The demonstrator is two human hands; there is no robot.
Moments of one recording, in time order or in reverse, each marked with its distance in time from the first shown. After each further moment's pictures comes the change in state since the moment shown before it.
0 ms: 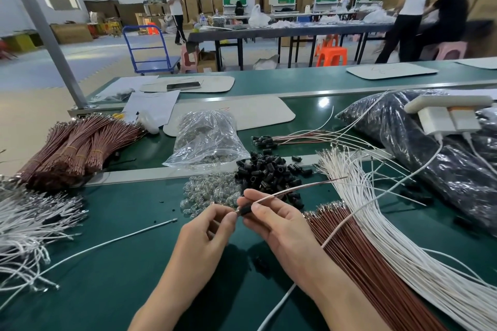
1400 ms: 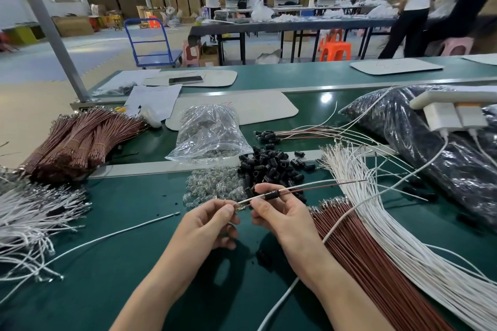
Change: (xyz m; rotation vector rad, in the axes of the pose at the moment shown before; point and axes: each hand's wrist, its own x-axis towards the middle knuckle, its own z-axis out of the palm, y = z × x) left_hand 0.007 0.011 -0.006 -0.550 -0.100 -0.405; right_hand 0.001 0.006 -0.004 -0.261 0.099 -0.121
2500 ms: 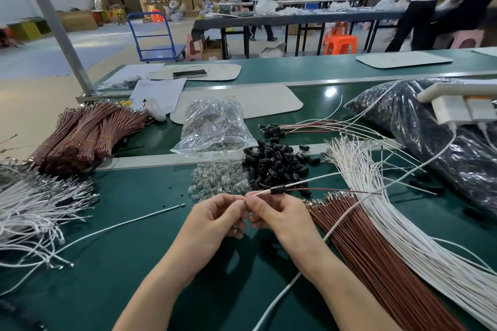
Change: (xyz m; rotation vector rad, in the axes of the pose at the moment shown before) left_hand -0.001 -0.001 0.003 0.123 -0.036 0.078; right_hand -0.005 0.002 0.005 -0.129 -0.076 0.039
